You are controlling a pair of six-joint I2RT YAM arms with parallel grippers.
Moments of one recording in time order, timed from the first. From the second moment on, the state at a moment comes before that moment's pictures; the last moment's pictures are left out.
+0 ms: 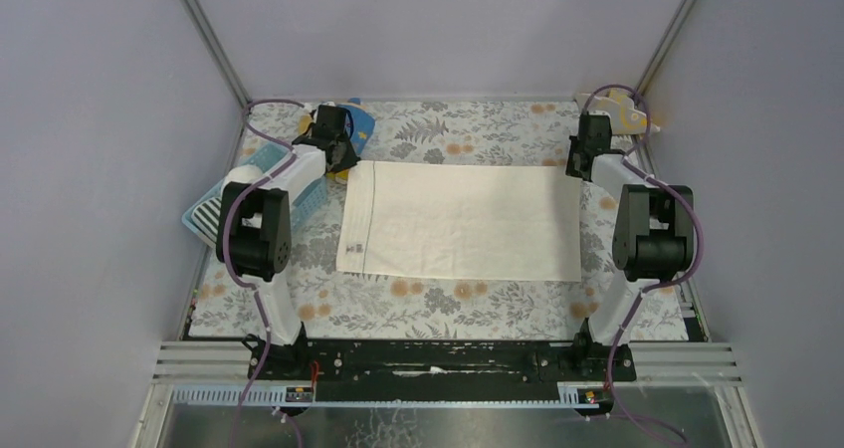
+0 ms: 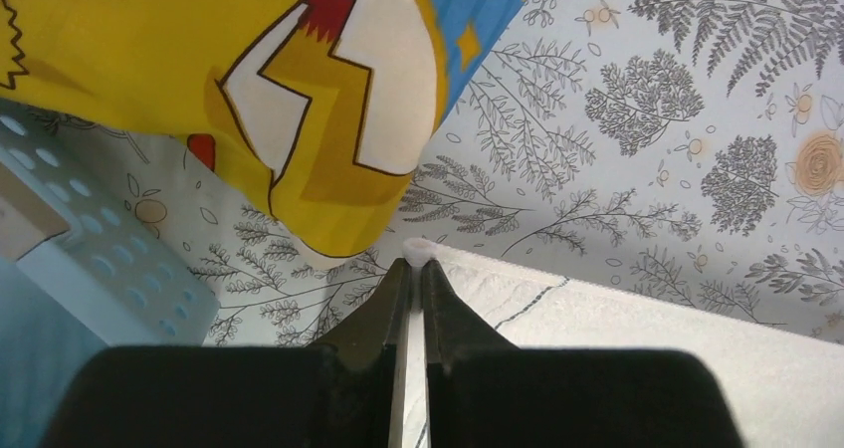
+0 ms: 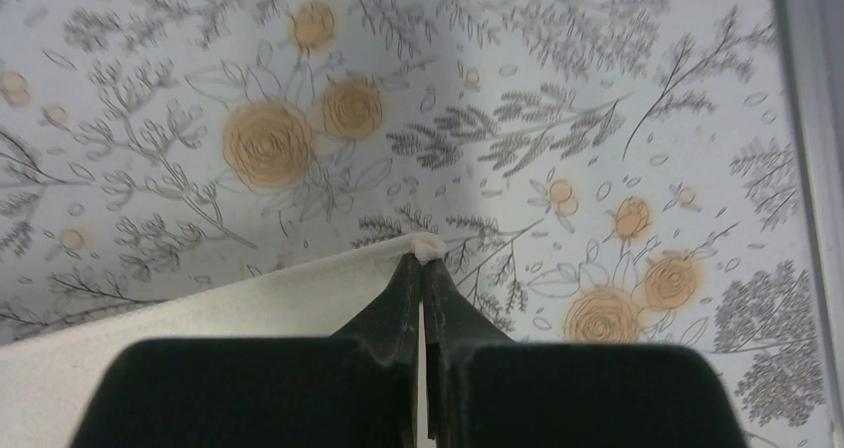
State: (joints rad) left arm -0.14 1.88 1.36 -0.33 -0.11 -0.51; right arm -0.04 1.85 1.20 -0.19 0.22 0.11
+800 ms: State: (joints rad) left arm -0.13 1.51 1.01 -0.33 -0.06 -0.60; right arm -0.04 1.50 1.00 -0.34 0.23 0.25
